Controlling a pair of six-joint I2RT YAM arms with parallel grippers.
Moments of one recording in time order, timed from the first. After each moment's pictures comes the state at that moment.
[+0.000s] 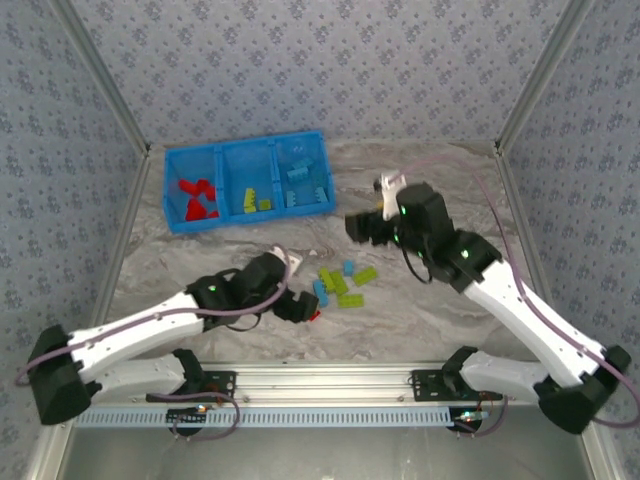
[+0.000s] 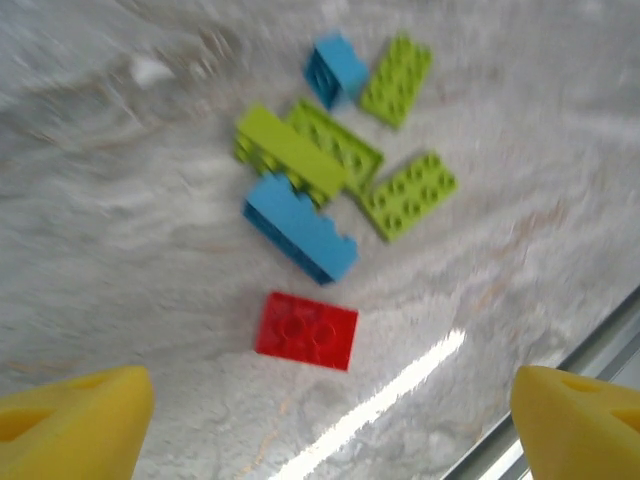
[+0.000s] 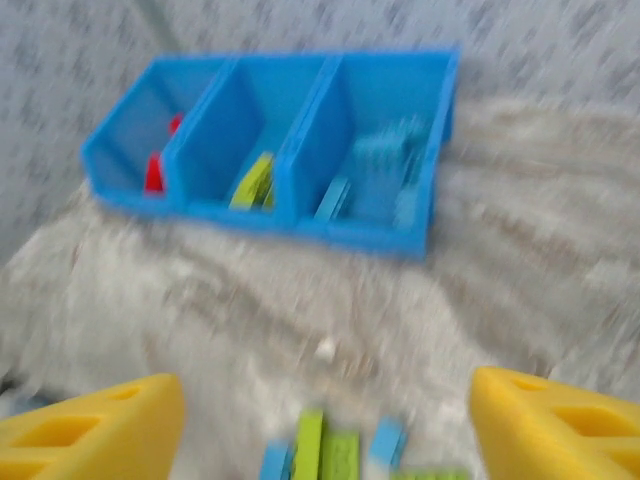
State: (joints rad) left arm -1.03 1.11 0.76 -0.53 -0.05 -0.47; right arm 0.73 1.04 1.12 -0.61 0.05 0.29
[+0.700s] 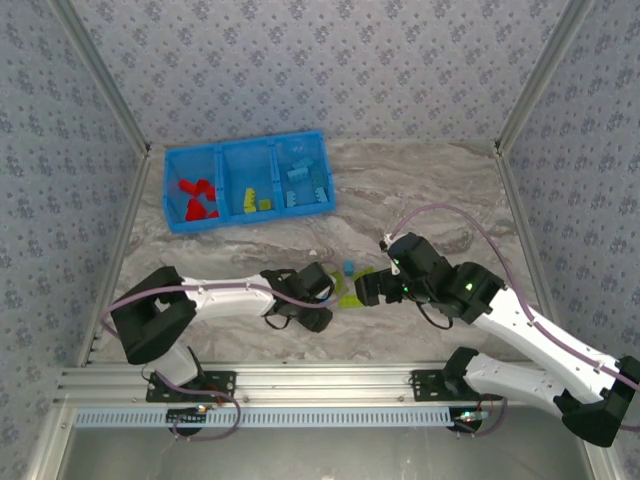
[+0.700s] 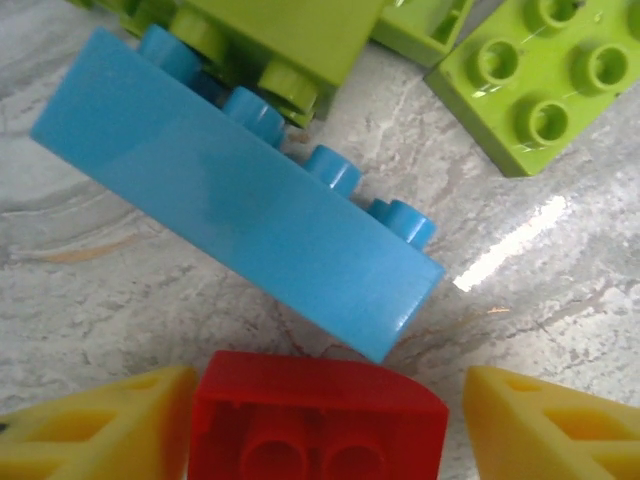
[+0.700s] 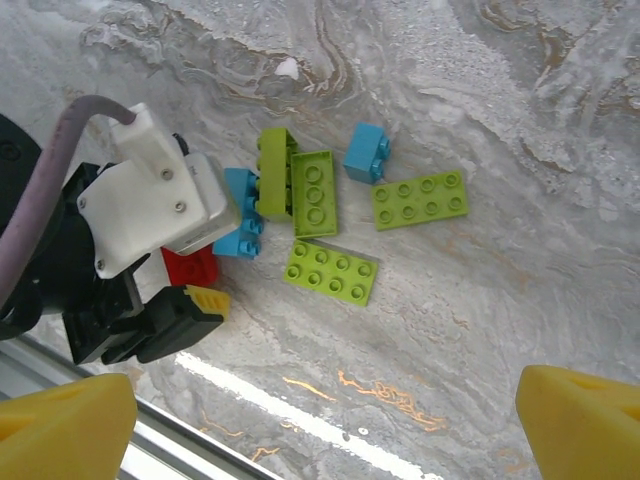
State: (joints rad) left arm -1.05 1.60 0.84 -0.42 -0.04 -0.35; right arm 0.85 0.93 0.97 -0.94 0.10 0.49
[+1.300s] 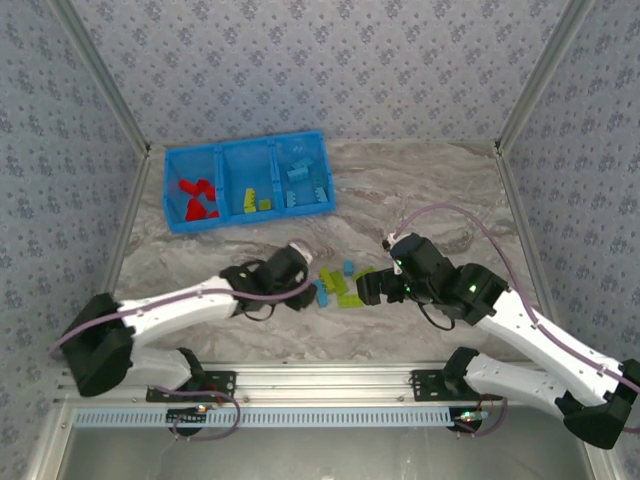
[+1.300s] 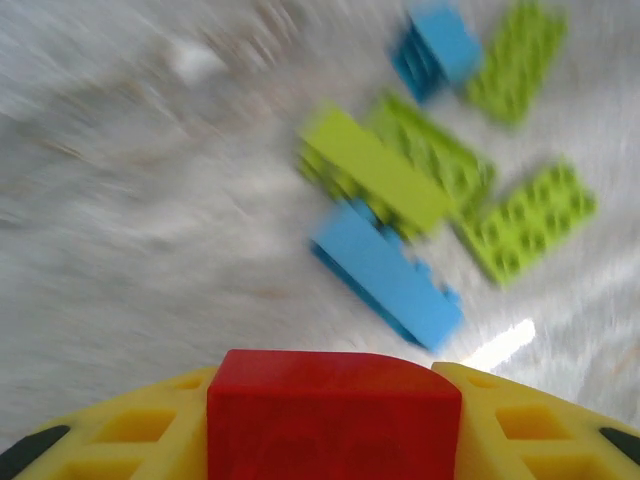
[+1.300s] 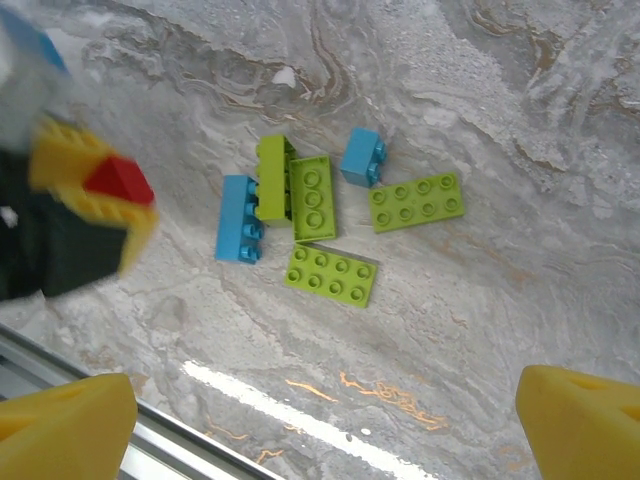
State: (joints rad) left arm -0.91 1.26 0.78 -0.42 -0.13 -0.41; right arm 0.85 0.91 0.97 -0.93 0.09 0.51
